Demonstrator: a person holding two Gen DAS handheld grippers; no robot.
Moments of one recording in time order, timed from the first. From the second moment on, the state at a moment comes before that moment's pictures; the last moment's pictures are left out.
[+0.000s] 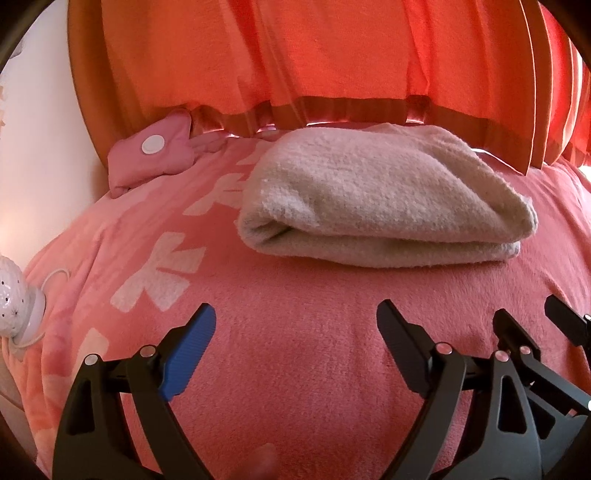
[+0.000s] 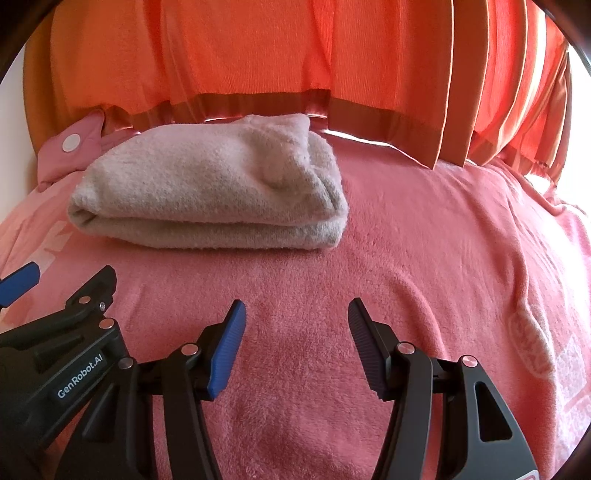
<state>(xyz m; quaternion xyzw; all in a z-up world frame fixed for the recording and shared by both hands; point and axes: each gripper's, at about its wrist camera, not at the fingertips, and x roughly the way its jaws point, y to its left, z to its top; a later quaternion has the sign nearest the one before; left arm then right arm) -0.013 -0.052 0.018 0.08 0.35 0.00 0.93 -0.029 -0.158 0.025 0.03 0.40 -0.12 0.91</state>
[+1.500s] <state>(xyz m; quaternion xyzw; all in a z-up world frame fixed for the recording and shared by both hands) -0.010 -0.054 0.015 0.09 0.36 -0.02 0.93 -0.033 -0.160 0.021 0.02 0.40 -0.12 0.91</state>
